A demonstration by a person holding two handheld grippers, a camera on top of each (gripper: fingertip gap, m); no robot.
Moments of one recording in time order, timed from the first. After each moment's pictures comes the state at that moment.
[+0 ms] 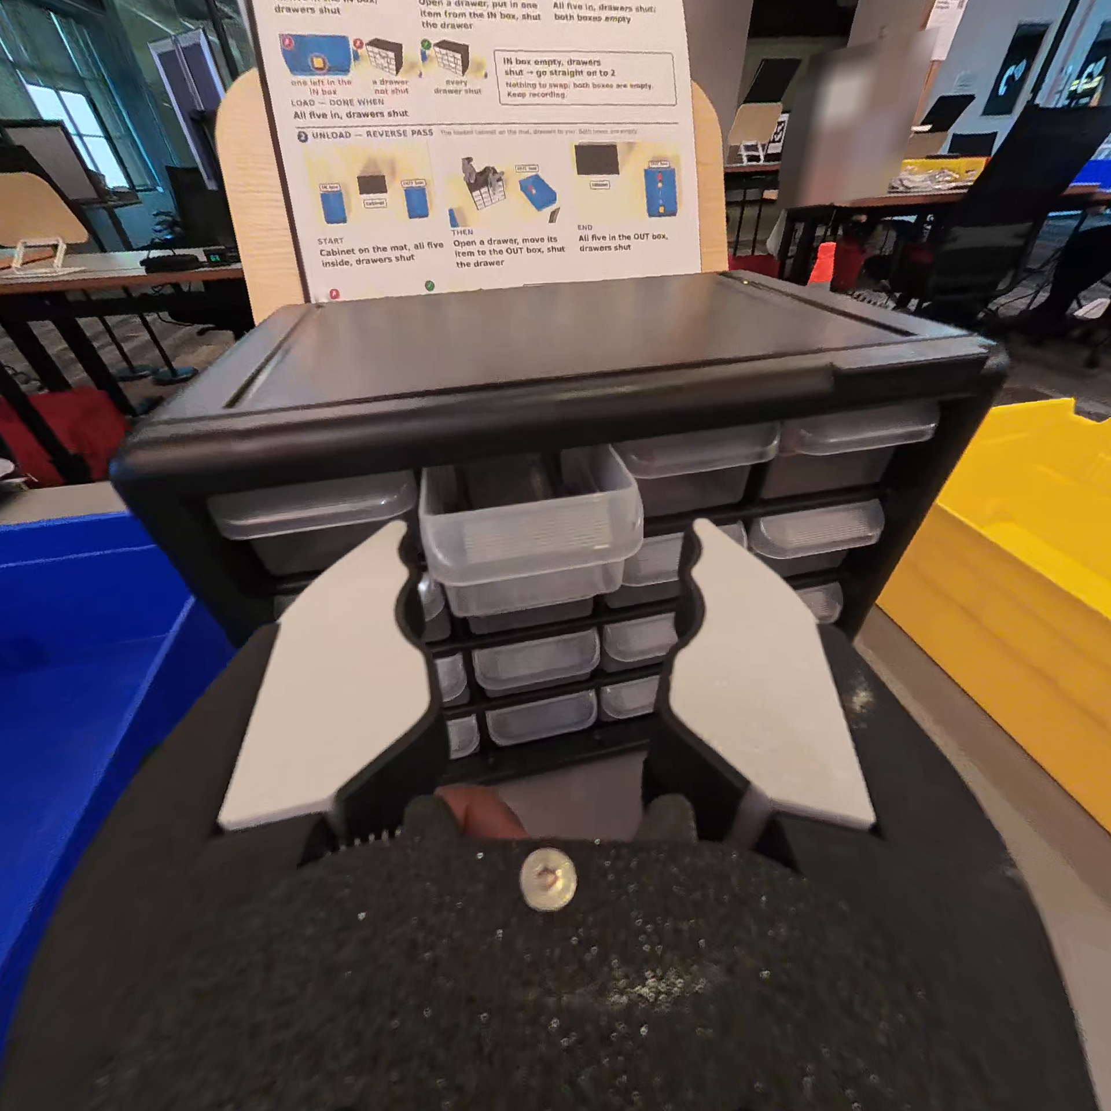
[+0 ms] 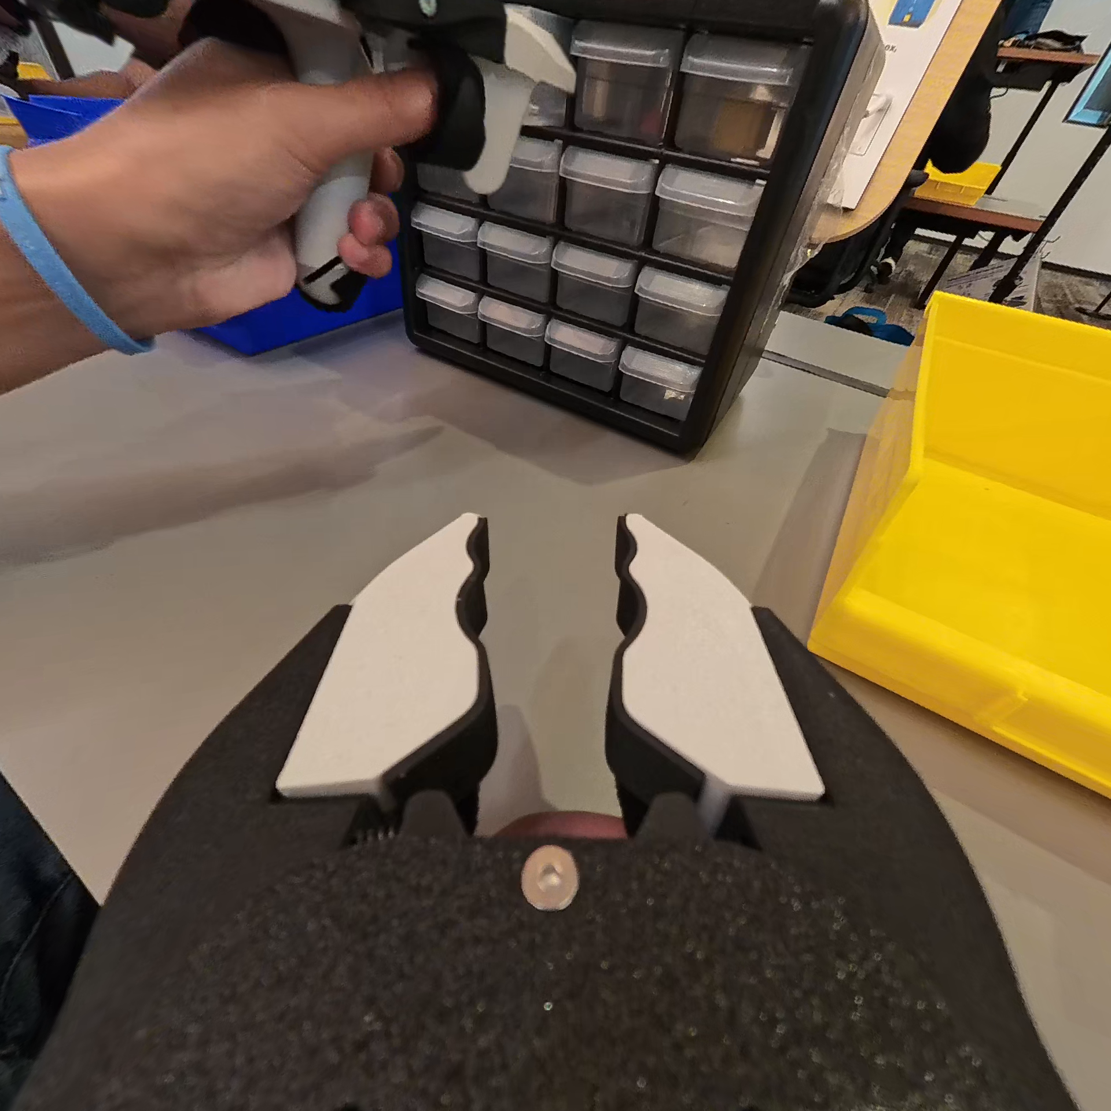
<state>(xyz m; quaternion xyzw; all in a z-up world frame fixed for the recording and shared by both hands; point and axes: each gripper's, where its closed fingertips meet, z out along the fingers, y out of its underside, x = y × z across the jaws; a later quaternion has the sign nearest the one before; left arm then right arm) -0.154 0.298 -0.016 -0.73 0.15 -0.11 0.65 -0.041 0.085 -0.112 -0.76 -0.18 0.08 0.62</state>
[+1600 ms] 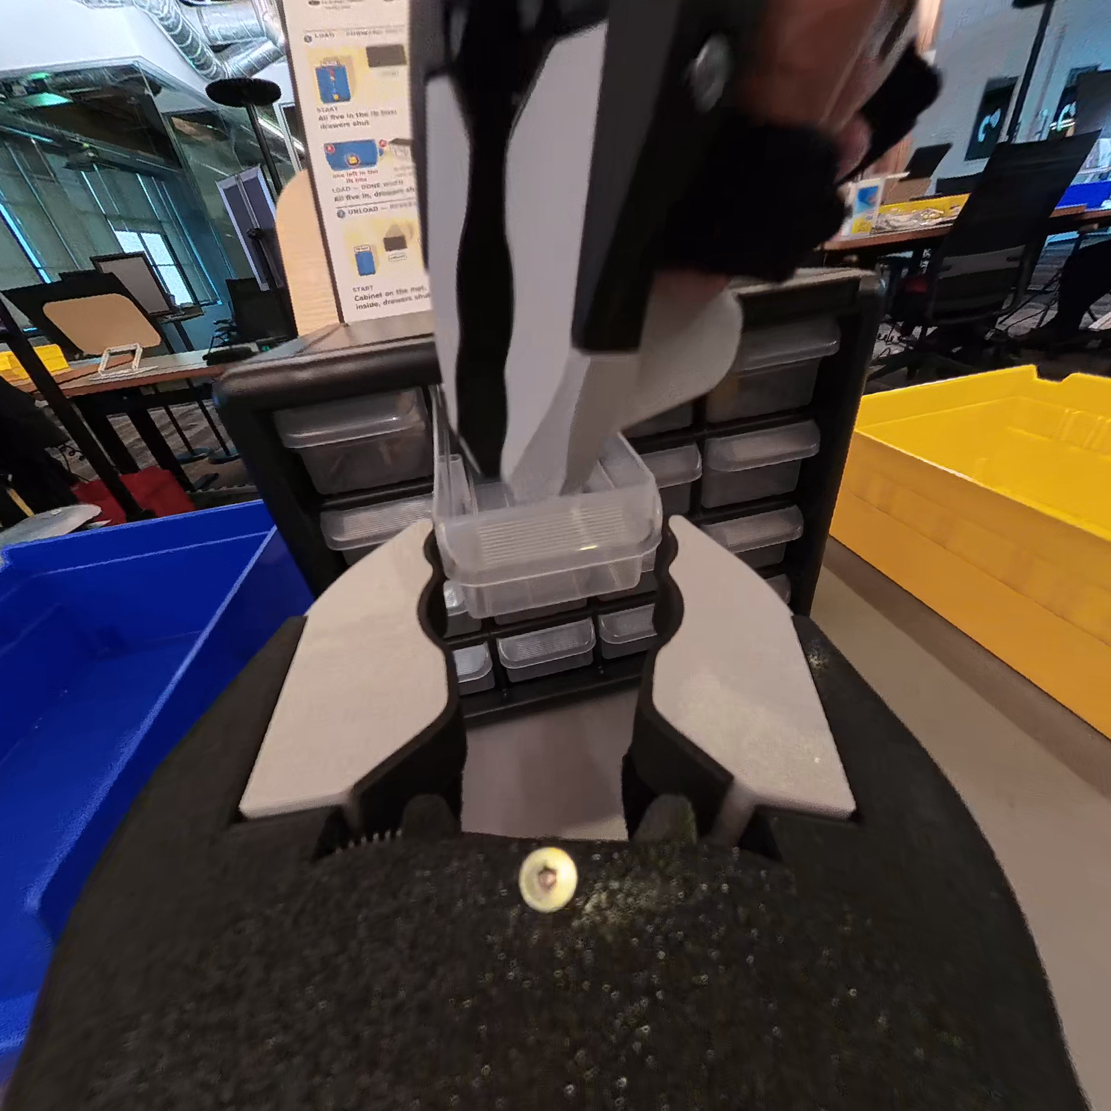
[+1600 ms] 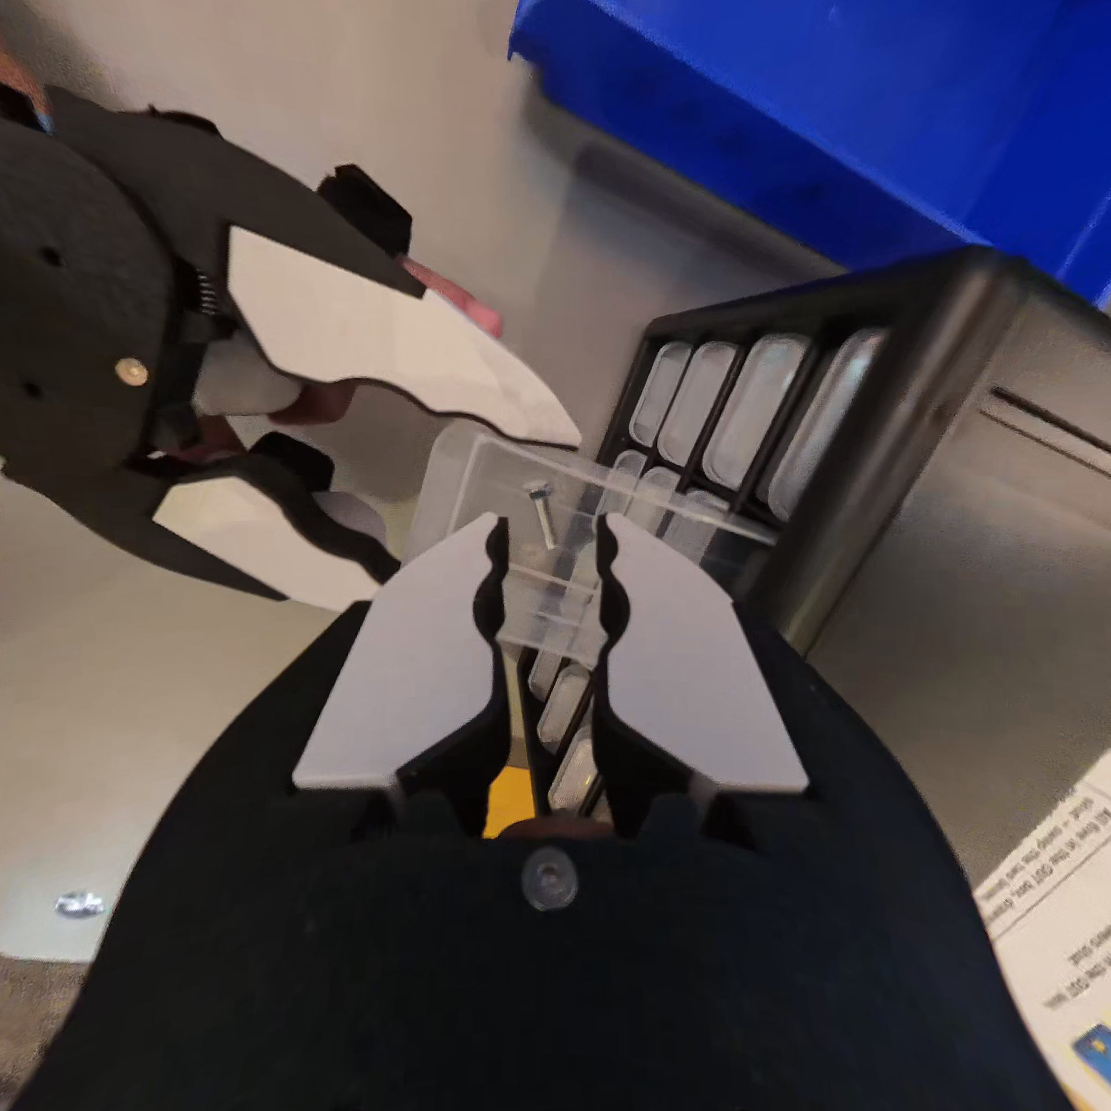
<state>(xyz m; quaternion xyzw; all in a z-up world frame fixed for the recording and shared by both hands) -0.167 0.243 -0.027 -0.69 0.17 -0.09 0.70 -0.182 0.246 -0.023 -0.63 -0.77 0.02 0.12</state>
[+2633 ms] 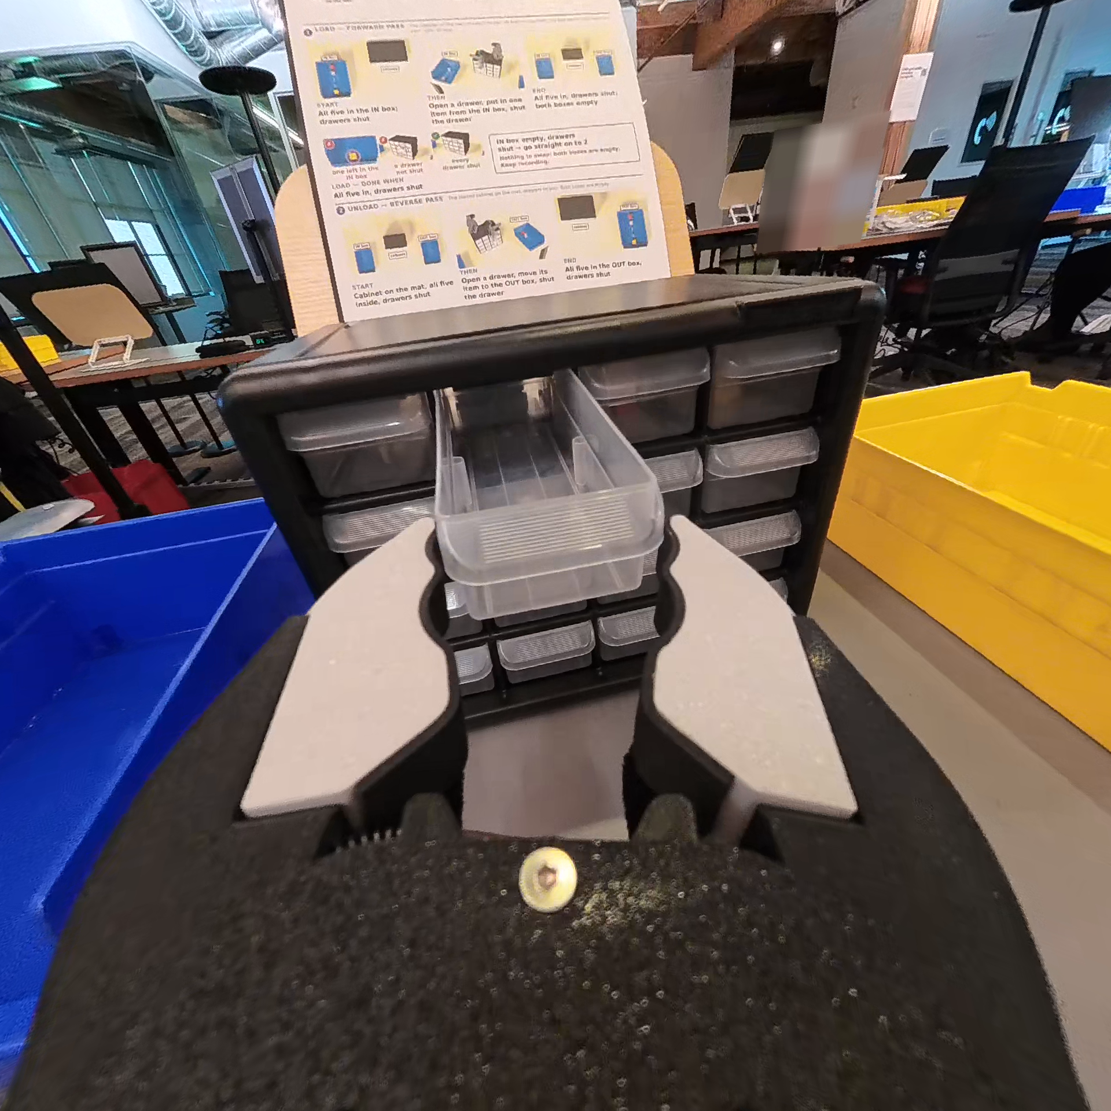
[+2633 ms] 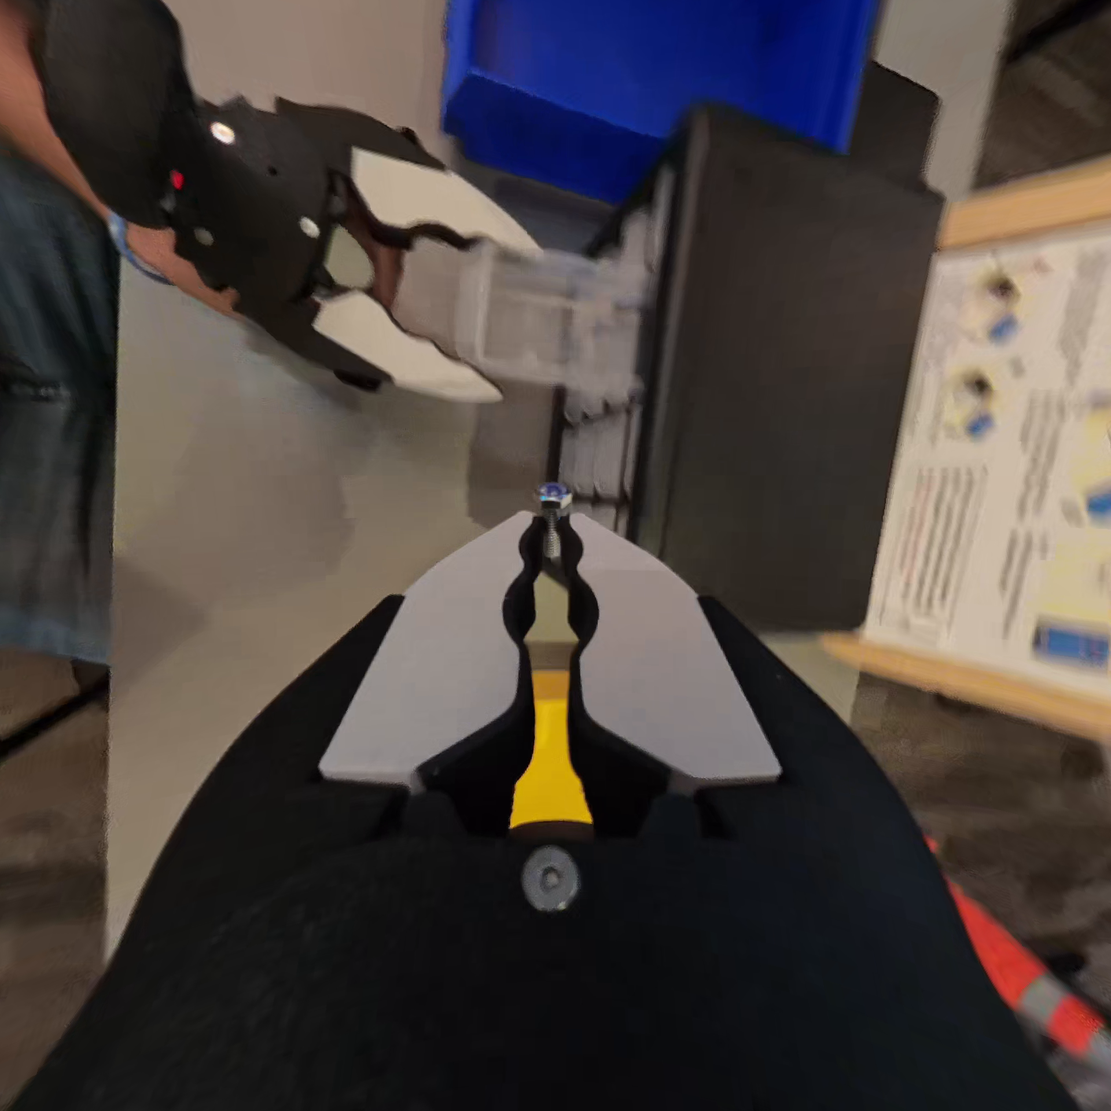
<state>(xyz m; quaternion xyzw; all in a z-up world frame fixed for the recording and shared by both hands) -0.168 0.244 -0.024 -0.69 0.17 -0.09 0.70 -0.078 0.218 0.094 -0.69 -0.68 0.05 0.24</state>
